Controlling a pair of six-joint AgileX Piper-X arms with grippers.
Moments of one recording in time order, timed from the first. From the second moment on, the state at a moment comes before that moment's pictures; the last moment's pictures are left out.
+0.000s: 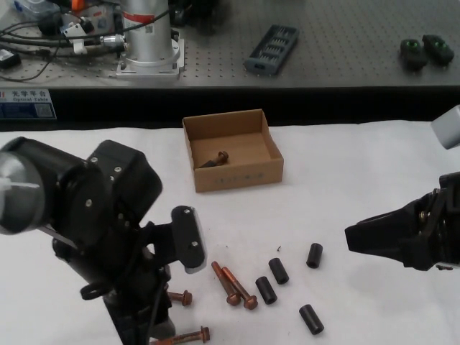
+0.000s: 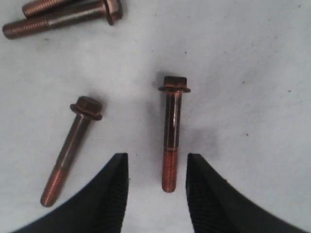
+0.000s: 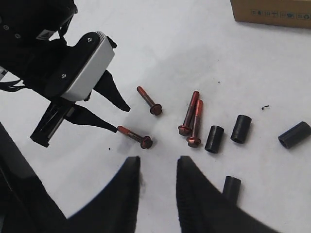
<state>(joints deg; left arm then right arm) -29.6 90.9 -52.3 43.3 16.0 46.9 29.4 55.3 -38.9 31.4 -30.2 6.8</state>
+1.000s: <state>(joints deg) -30.0 94.0 -52.3 33.6 12.2 43.5 29.4 55.3 -38.9 31.4 -30.2 6.8</state>
